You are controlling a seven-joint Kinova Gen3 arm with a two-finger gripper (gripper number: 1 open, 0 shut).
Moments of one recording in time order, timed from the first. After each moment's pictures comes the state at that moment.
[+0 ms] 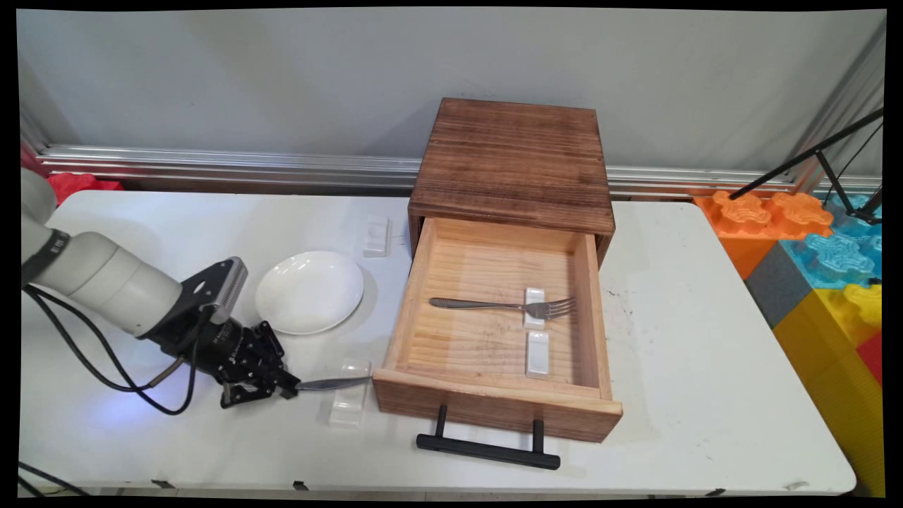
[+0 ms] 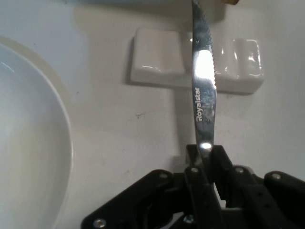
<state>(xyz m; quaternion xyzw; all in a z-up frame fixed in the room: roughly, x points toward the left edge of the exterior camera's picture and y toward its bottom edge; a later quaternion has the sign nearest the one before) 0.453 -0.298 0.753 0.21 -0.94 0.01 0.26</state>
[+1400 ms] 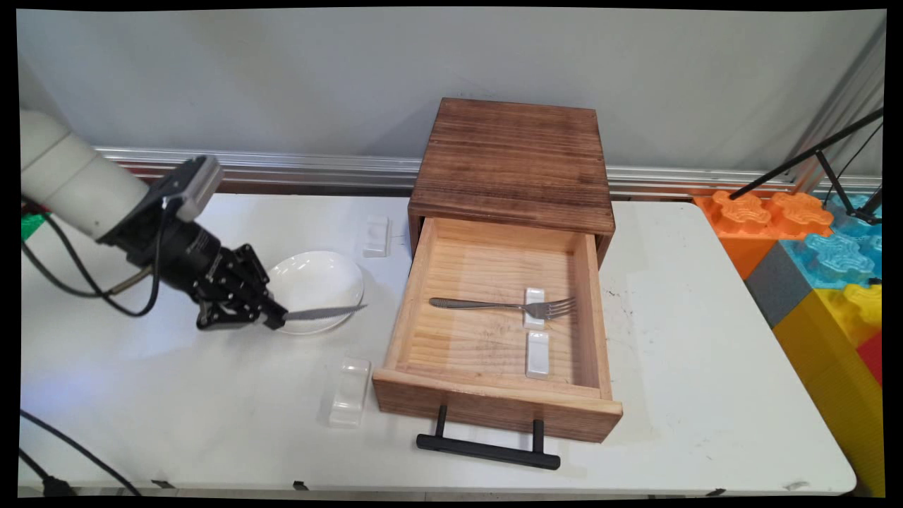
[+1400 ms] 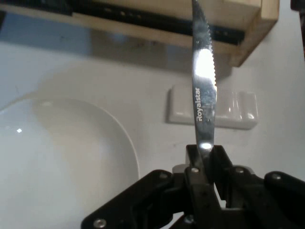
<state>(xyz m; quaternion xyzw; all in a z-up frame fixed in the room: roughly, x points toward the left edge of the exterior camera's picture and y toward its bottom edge) 0.461 -0.336 0.872 0.21 -0.94 0.02 0.26</state>
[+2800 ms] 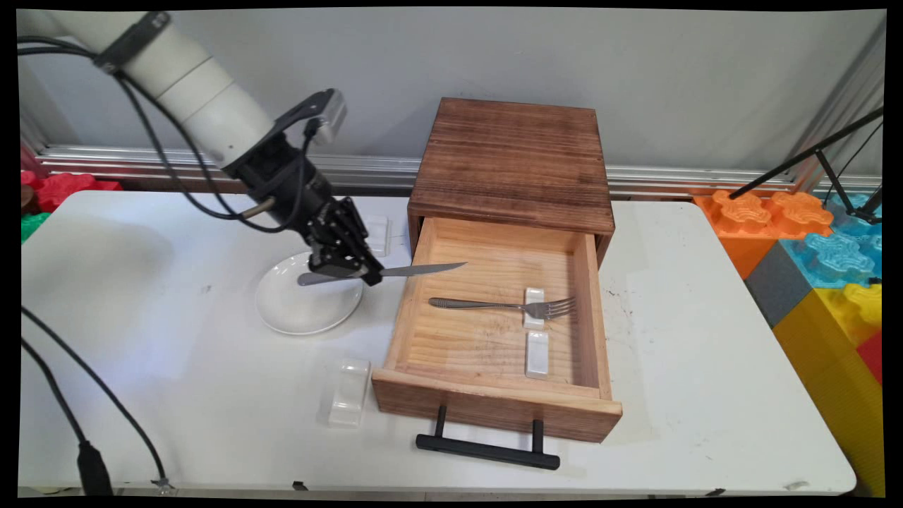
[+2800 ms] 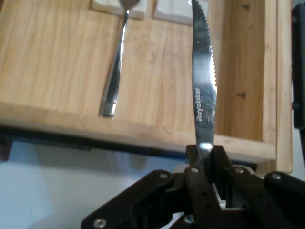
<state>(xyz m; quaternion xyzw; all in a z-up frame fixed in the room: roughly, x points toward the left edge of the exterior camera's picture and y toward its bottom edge) 0.359 -0.437 0.917 0.19 -0.94 -0.02 0.27</state>
